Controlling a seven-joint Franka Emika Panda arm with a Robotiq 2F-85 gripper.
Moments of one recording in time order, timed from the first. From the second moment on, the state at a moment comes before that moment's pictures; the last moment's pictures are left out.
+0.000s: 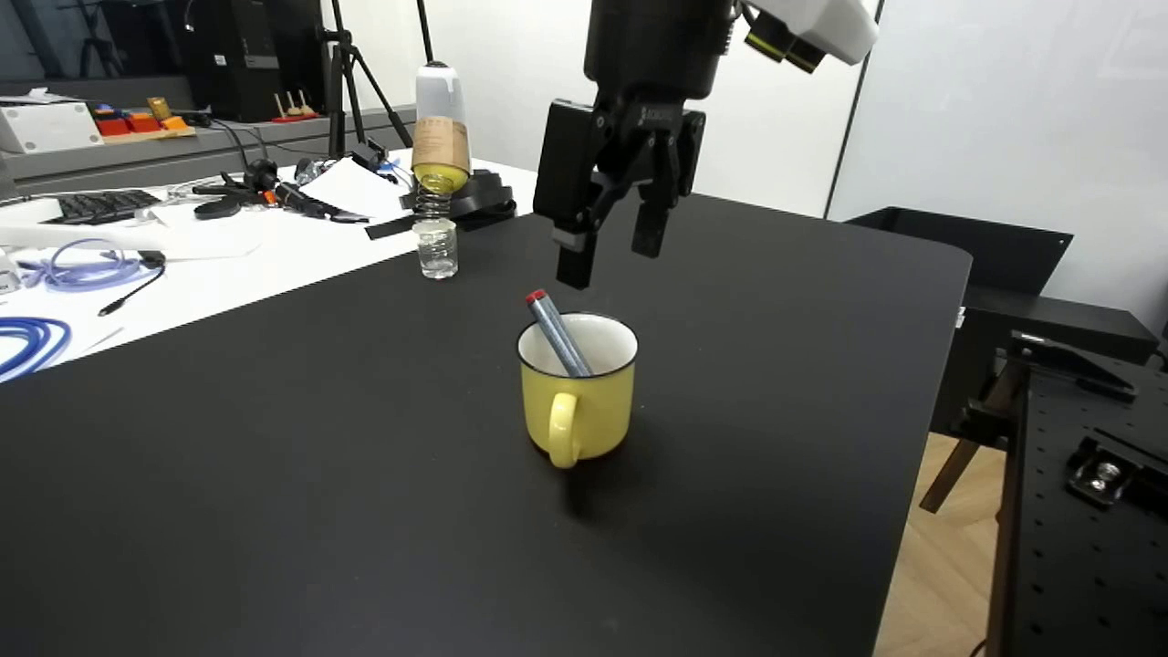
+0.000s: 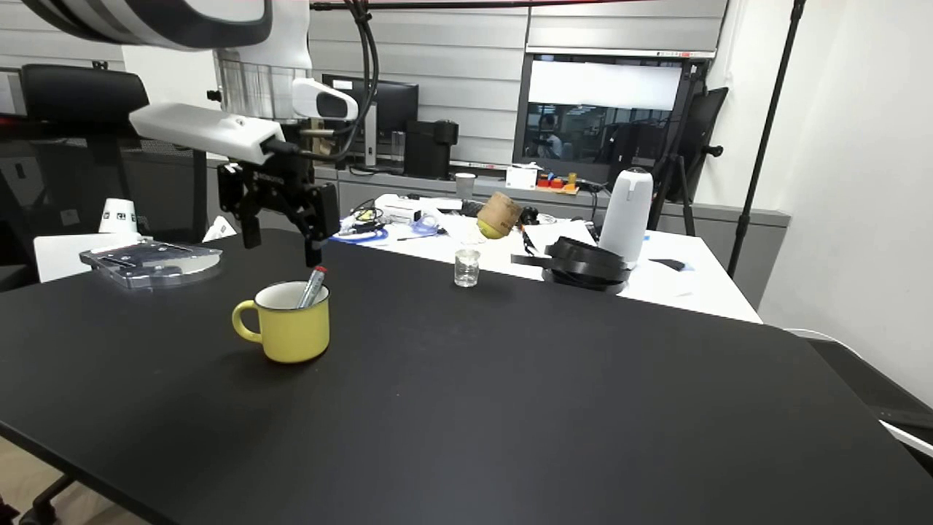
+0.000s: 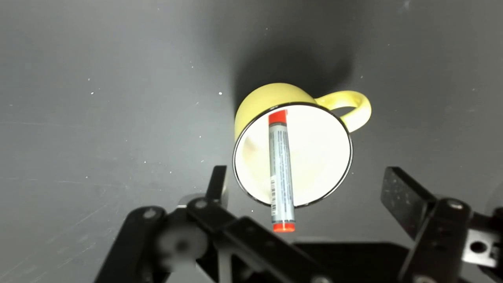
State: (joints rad) arm 0.11 -0.08 0.04 -2.66 0.21 2.70 -0.10
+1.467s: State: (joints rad) arm 0.15 0.16 0.00 -2.54 -0.20 2.98 0.32
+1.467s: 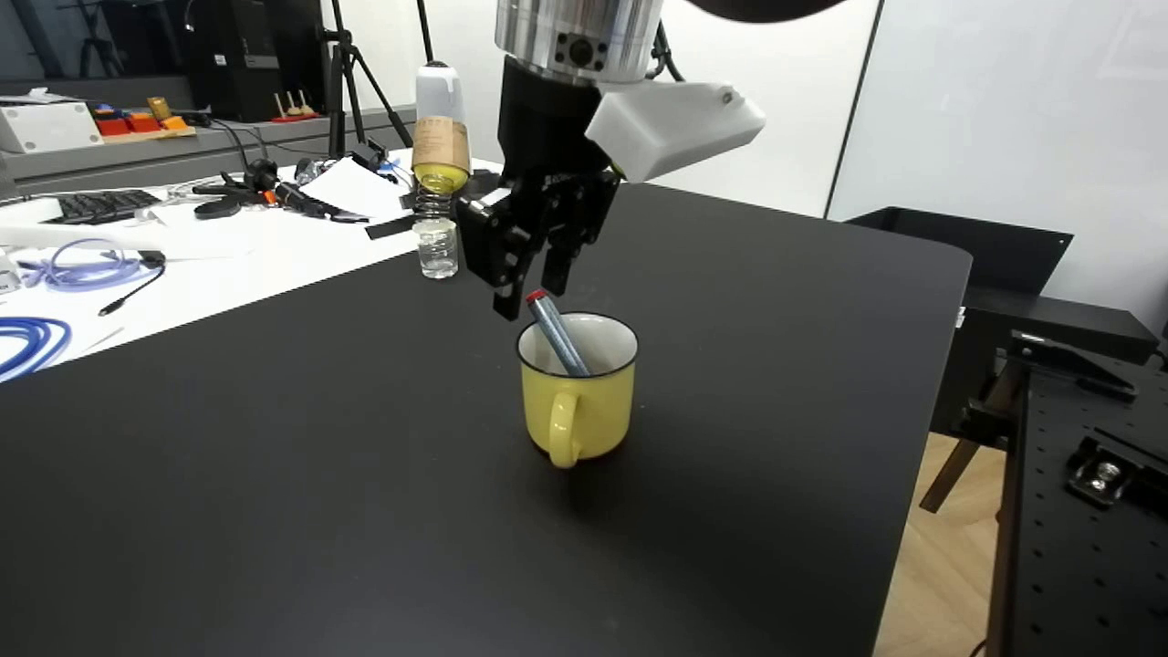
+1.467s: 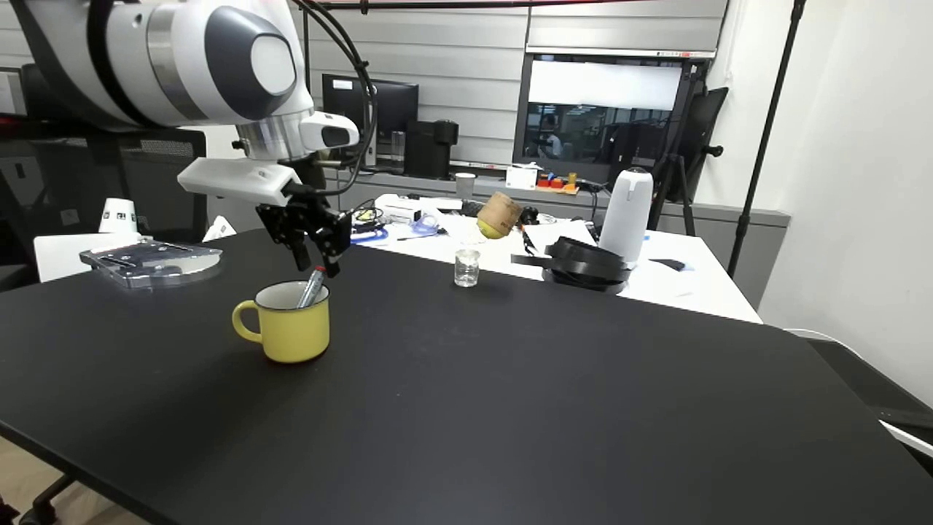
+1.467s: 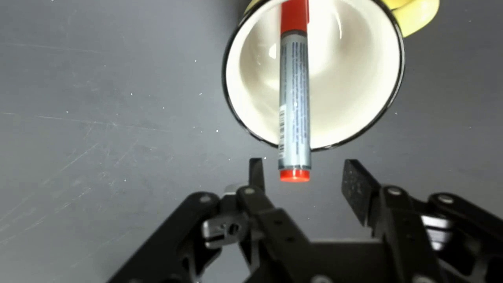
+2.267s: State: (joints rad) arm 0.17 0.16 -0.05 -2.53 -0.21 2.99 0.34
